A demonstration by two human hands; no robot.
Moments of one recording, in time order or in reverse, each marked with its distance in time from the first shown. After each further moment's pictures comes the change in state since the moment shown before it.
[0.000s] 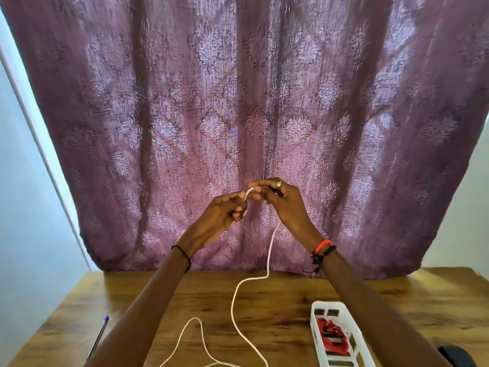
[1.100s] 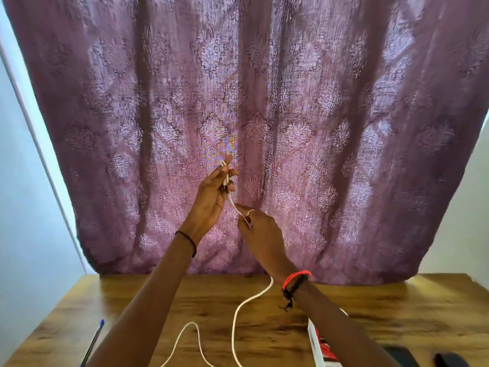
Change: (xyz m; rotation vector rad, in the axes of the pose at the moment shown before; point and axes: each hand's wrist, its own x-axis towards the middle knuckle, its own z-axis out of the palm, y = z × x) left_hand 0.034 0.017 -0.016 -0.315 0.266 0.206; right_hand -0.040 -0.004 0.049 -0.682 -0.021 0.107
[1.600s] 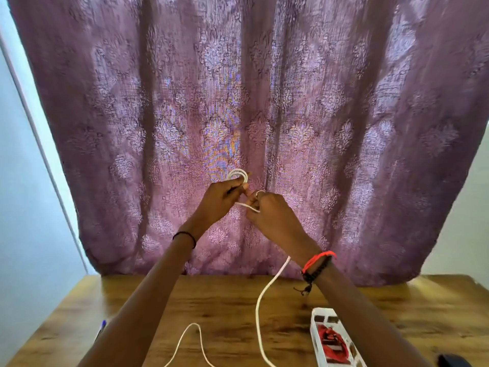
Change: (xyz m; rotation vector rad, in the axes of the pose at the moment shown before) left_hand -0.006 0.001 -0.005 1.096 -0.161 0.320; right_hand 0.026 -0.017 -0.040 -0.126 -0.153 -0.001
